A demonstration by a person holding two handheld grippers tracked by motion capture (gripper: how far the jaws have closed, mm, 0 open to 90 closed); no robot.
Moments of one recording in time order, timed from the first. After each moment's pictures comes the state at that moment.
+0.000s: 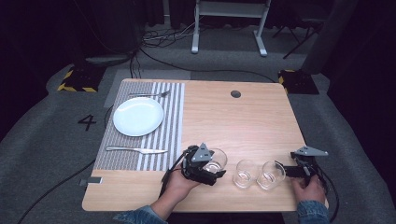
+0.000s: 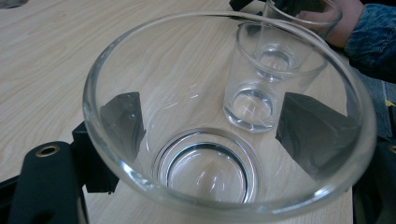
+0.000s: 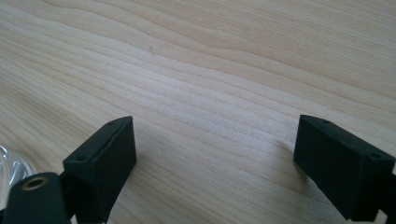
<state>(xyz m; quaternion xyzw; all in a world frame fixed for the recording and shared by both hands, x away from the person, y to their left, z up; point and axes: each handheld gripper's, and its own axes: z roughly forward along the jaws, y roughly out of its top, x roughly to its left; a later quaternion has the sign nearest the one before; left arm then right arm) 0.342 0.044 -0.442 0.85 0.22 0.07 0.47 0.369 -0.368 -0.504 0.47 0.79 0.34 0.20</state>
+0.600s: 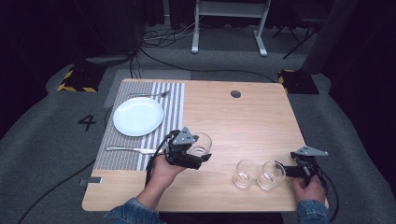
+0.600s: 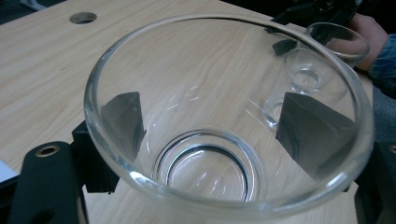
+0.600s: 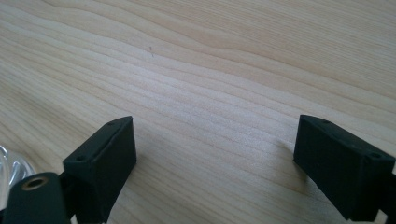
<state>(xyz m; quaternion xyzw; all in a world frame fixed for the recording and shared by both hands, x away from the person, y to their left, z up) 0.365 0.091 -0.407 0.84 0.26 0.10 0.47 0.369 -0.368 -0.504 0.47 0.79 0.34 0.20</state>
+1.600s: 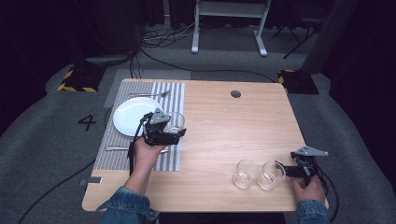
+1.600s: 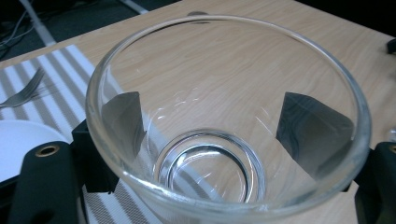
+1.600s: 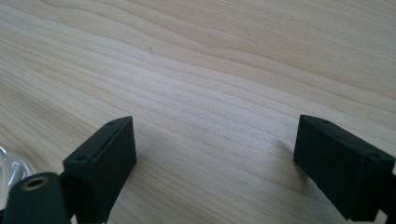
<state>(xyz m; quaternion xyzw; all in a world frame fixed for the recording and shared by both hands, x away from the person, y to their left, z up) 0.413 0.154 -0.408 0.79 0.36 0.18 0.45 0.369 -0.368 -0.504 0.47 0.79 0.34 0.21</state>
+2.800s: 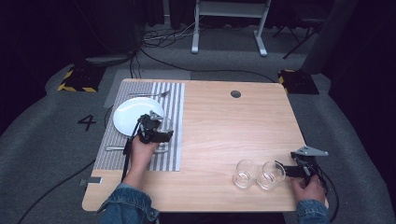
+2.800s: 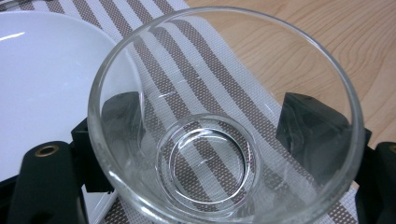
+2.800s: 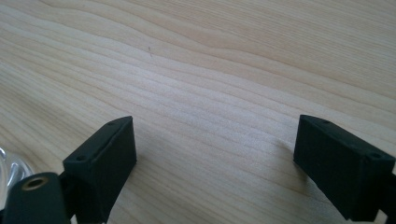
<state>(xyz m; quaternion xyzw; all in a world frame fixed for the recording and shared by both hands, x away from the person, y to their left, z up) 0.455 0.180 -0.465 0.81 0.45 0.17 0.33 0.369 -0.368 -0.504 0.47 0.79 0.34 0.21</state>
